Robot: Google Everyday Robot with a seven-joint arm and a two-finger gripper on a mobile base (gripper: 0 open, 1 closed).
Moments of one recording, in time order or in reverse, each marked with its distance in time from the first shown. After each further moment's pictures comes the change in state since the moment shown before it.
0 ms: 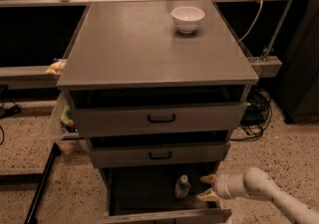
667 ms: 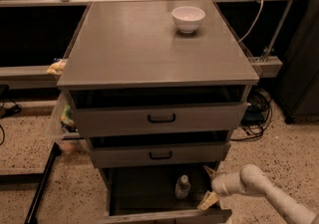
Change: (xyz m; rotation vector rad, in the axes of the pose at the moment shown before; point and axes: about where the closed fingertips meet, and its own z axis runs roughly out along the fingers) arm 0.014 -0.011 0.028 -0.059 -0.033 0.009
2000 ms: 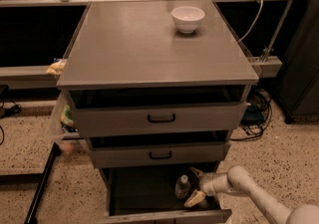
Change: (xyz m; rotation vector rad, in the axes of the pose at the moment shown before) arm -0.012 -0.002 0.064 -0.026 -0.101 -0.040
